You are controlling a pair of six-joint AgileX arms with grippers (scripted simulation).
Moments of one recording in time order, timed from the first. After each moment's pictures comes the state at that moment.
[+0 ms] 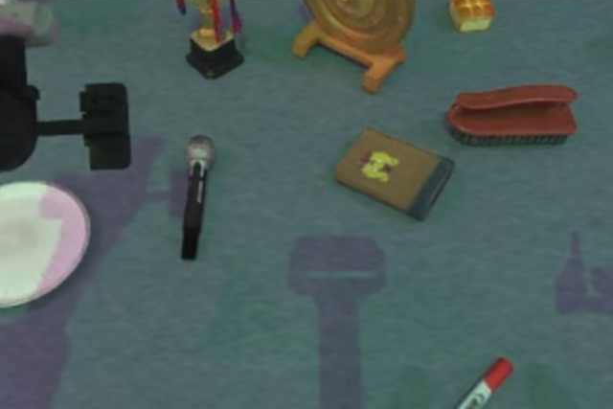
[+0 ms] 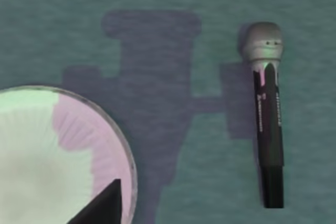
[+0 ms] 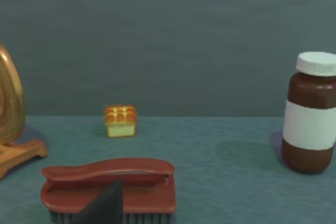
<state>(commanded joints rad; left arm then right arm) -0.23 1.20 0.91 -0.59 -0.01 -0.21 0.00 0.00 0.00 0.00 0.00 0.00</state>
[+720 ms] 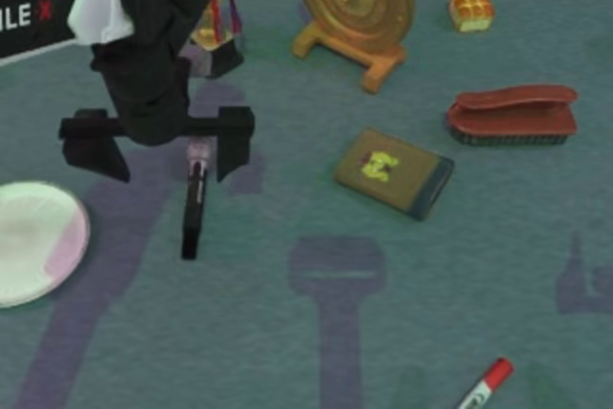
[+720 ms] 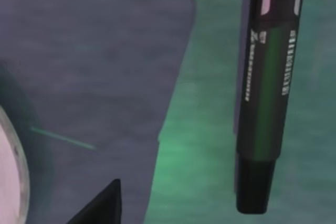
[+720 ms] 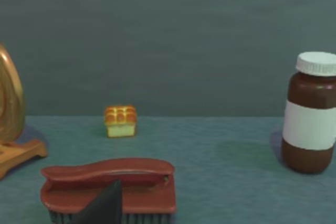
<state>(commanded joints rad) -0.38 2.02 1.51 -0.97 -0.02 -0.34 0.00 0.00 0.00 0.00 0.00 0.00</state>
